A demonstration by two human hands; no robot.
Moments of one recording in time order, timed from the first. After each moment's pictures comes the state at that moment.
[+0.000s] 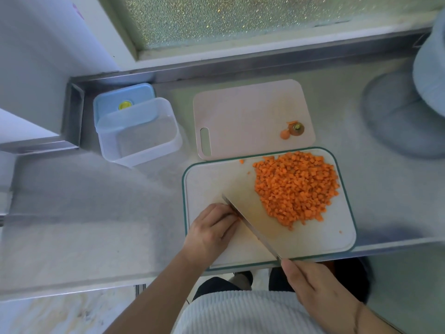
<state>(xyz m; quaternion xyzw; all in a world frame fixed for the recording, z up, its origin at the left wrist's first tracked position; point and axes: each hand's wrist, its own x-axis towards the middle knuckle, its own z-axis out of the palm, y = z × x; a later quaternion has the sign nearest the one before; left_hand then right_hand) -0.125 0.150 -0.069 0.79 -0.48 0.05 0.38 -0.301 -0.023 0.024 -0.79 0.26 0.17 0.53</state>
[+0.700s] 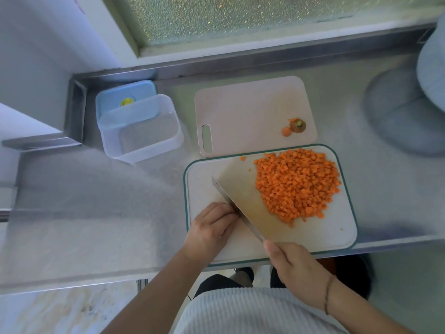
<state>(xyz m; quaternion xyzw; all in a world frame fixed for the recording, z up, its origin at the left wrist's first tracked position) -0.128 0.154 -0.067 0.79 -0.48 0.03 0.38 -0.269 -0.014 0.015 -0.81 0.22 0.19 0.51</state>
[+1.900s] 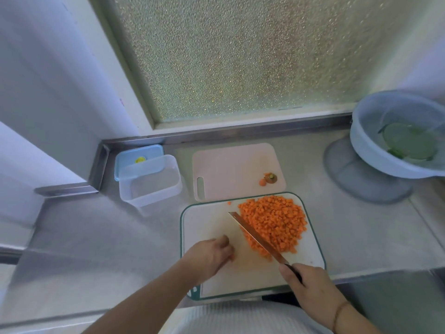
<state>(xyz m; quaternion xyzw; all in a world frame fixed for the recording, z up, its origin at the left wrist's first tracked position) -0.105 0.136 -0.033 0.77 -0.61 -0.09 0.14 -0.306 -0.067 0.040 -0.88 0.25 0.09 0.39</state>
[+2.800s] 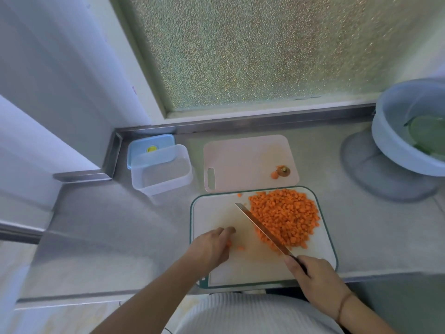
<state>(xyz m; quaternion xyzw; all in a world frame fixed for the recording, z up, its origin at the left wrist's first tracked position) -0.115 0.140 -0.015 0.87 -0.43 -0.23 0.10 -0.297 -0.069 0.030 -0.87 0.24 0.11 0.41</state>
